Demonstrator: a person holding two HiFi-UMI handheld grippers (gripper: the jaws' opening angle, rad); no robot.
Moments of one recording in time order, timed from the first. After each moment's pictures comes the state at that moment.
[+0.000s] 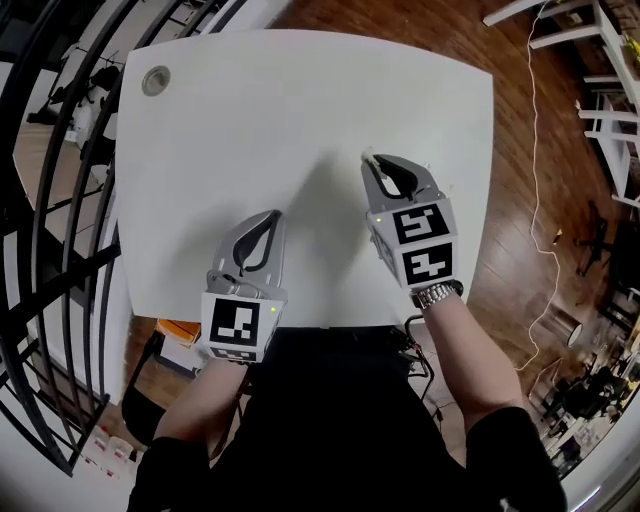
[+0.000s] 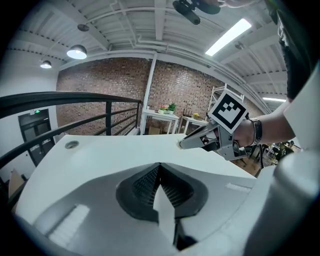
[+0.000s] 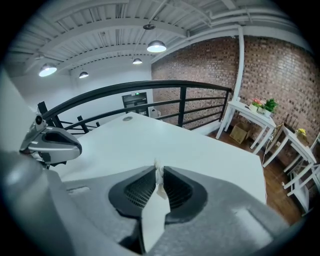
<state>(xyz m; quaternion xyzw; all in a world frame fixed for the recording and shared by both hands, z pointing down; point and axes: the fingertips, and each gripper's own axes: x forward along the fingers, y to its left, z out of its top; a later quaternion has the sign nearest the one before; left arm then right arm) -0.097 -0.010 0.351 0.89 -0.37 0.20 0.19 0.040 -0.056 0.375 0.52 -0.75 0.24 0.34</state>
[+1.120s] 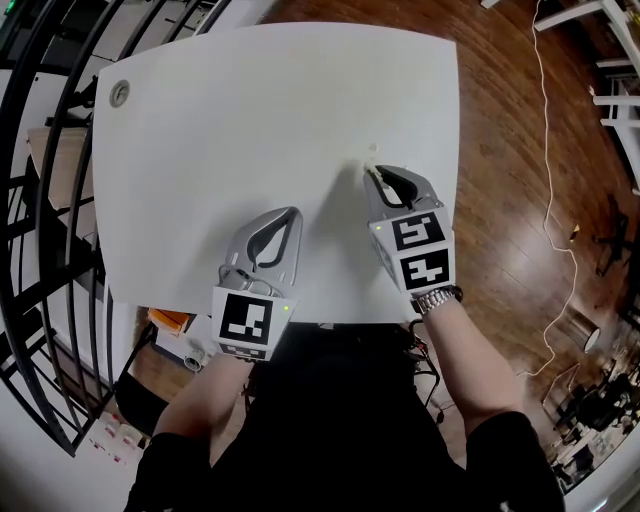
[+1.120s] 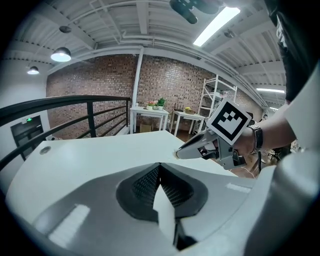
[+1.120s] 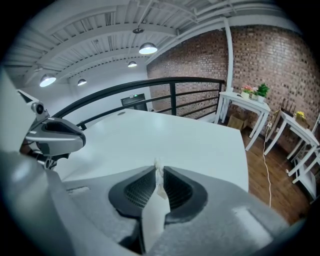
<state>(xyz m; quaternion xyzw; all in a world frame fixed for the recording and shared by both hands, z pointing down) 0.040 0.044 0.351 0.90 -0.34 0.23 0.16 0.152 0.016 0.406 0.51 -0.75 0.28 0.31</state>
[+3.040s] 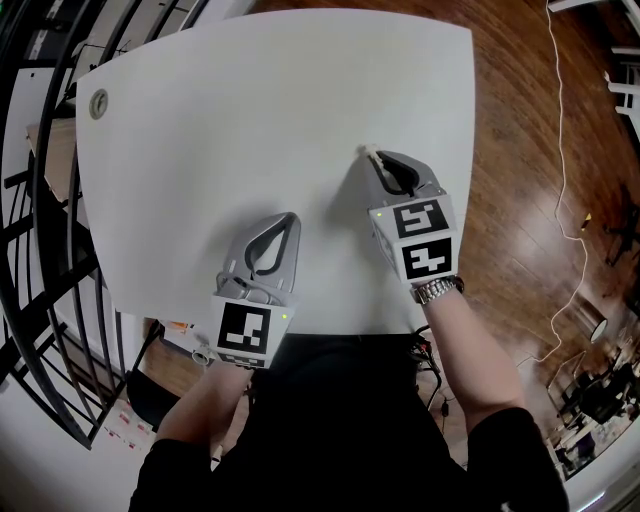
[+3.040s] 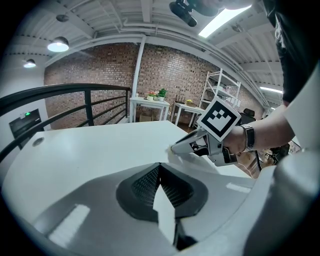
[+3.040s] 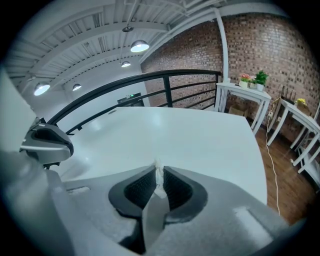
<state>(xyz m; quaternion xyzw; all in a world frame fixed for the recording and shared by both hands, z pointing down) 0.046 0.027 0.387 0.88 -0.33 0.27 0.19 0.163 -0.019 0.451 0.51 -0.74 0.32 0.30</state>
